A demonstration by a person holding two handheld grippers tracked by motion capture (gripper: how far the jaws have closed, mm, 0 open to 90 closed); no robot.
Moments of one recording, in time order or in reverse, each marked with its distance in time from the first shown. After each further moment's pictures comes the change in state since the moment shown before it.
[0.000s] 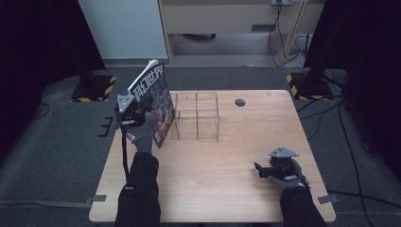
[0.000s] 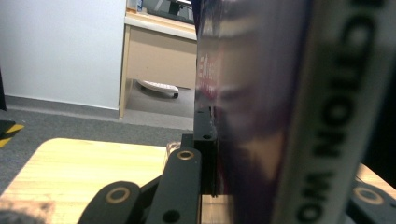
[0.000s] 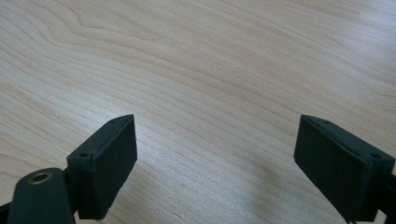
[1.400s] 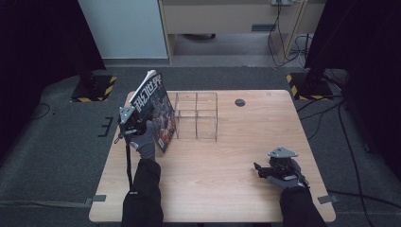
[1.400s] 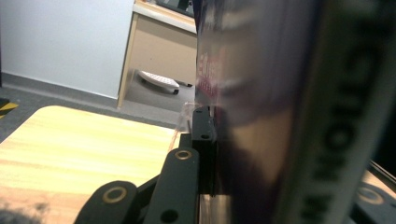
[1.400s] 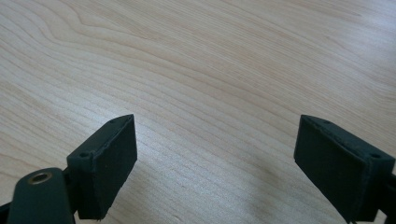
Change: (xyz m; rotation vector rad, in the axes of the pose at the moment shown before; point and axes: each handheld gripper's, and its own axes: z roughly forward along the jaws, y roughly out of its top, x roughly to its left) left arm 0.020 -0.043 0.003 -0.021 0.014 -0.088; right arm 0.001 0.000 0.001 0.002 0.000 -0.013
